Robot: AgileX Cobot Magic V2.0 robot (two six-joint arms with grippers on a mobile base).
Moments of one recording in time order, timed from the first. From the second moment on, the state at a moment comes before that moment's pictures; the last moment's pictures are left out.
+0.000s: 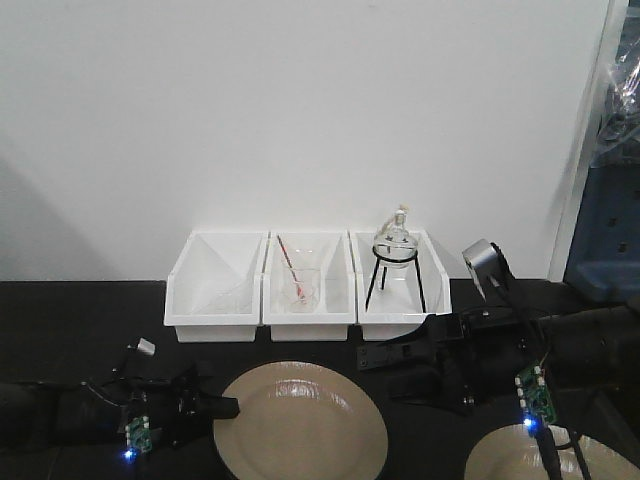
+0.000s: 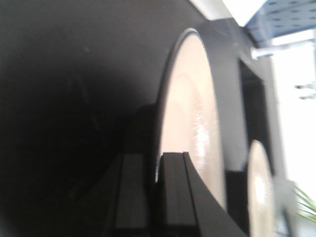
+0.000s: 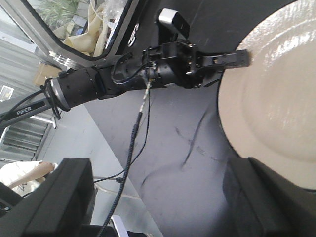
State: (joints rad) left arm -0.09 2.11 -1.24 -1.68 0.79 1.03; right arm 0.07 1.69 -1.18 1.36 1.17 -0.87
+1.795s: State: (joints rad) left arm 0.21 1.46 -0.83 -1.28 1.04 1.08; right arm -0.52 1.69 -1.18 0.96 1.17 -0.60
